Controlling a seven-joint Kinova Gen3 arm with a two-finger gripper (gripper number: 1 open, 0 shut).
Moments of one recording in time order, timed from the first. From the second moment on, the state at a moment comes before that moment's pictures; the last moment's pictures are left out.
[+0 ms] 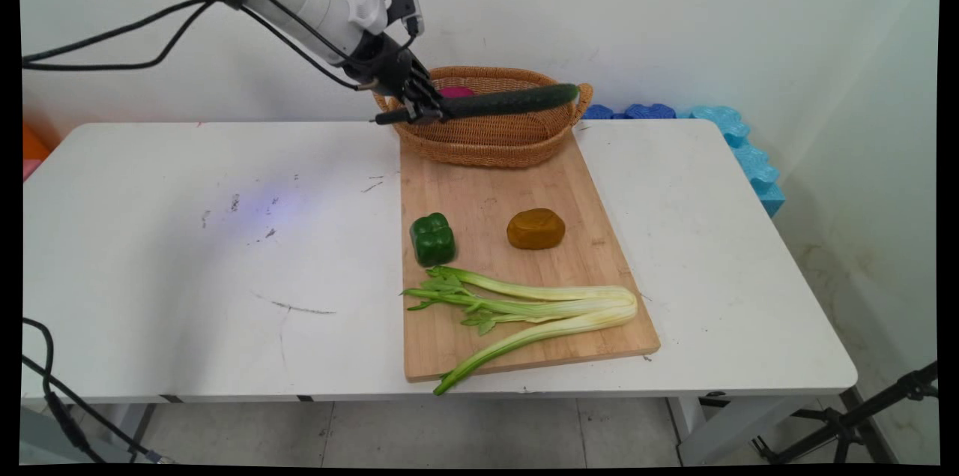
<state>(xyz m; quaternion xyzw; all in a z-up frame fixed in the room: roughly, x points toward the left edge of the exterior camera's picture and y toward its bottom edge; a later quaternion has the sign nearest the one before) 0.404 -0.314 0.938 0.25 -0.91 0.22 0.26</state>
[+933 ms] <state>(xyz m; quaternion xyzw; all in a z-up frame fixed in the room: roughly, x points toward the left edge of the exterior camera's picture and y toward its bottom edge) 0.443 -0.370 0.909 0.20 -0.93 0.25 0.20</state>
